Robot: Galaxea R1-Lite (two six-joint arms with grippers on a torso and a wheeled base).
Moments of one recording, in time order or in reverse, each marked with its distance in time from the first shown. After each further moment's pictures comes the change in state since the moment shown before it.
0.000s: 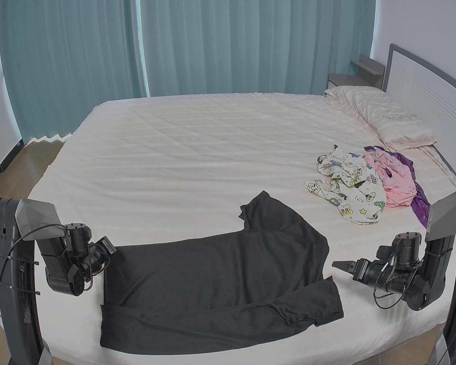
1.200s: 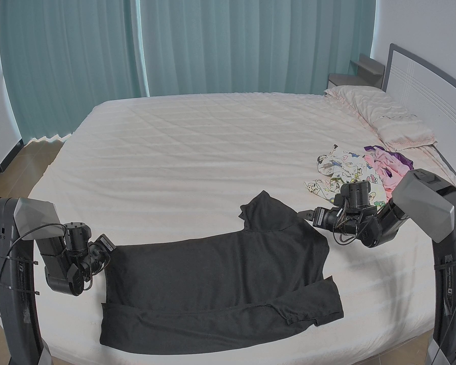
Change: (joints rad) left arm -0.001 -0.013 0.007 -0.001 -0.011 -0.130; right arm 0.098 0.186 -0.975 0.729 -0.146 -0.141
